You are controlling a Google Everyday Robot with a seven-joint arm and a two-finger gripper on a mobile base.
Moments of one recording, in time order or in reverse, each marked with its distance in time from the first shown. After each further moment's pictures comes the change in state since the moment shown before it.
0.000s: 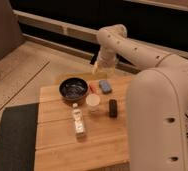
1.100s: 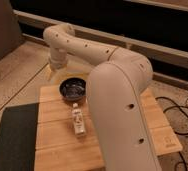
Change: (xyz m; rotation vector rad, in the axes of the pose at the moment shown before) arm 0.020 0.237 0.015 -0.093 0.040 -0.420
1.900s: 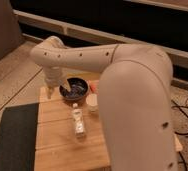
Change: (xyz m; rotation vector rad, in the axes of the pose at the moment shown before) arm 0.121 0.009 -0.005 0.116 0.120 0.283
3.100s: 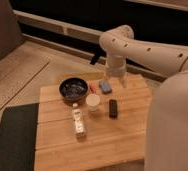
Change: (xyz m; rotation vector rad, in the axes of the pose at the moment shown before) arm 0.023 -0.263 -0.040 0.105 -0.015 0.649
